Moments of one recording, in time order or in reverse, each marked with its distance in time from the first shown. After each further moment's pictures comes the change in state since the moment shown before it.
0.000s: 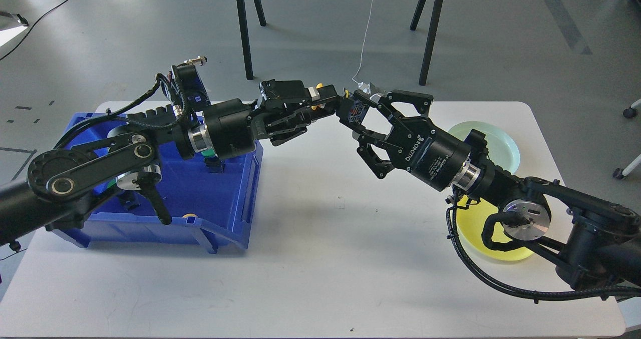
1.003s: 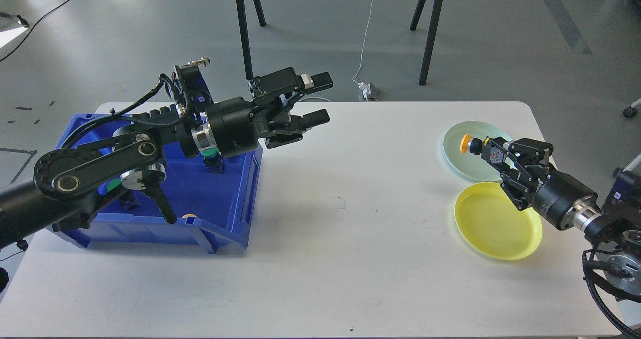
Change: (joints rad) left arm 0.000 -0.019 -0.002 0.022 -0.031 -0.002 0.000; right arm -0.332 -0.371 0.069 -0.015 -0.339 -0.505 0.053
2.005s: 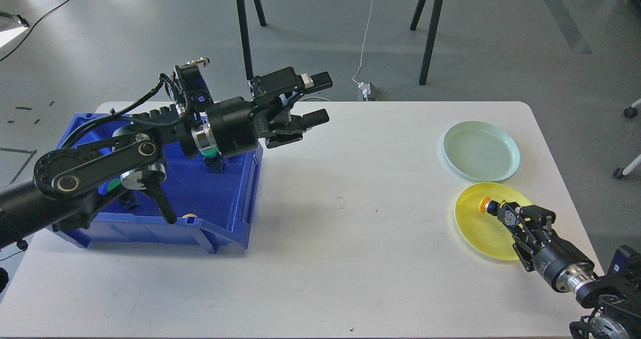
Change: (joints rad) left arm 0.000 0.000 0.001 0.000 0.000 0.002 0.000; right arm -0.197 0.166 0.010 -0.208 0.008 -0.053 0.069
